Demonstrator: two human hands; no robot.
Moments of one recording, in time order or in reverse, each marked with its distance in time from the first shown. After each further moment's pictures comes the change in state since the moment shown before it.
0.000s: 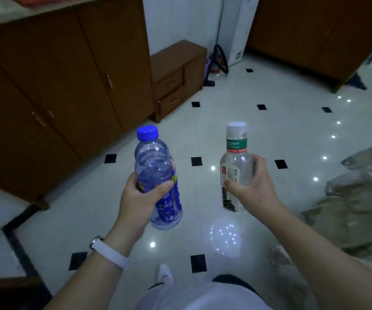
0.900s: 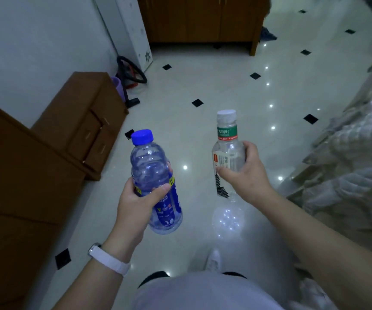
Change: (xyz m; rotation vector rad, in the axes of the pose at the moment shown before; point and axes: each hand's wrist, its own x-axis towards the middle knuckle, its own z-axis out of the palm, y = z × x) left_hand 0.333 0.038 0.332 0.215 -0.437 -0.111; right_hand 0.350 0.063 -0.166 0.141 0.422 0.217
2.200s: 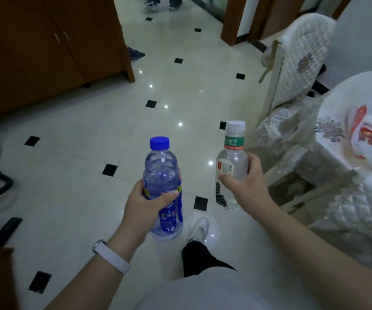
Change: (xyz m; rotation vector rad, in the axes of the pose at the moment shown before) left_hand 0.578 0.100 0.344 0.275 -0.740 -0.143; right_hand 0.479 -0.007 -0.084 0.039 0.723 0.317
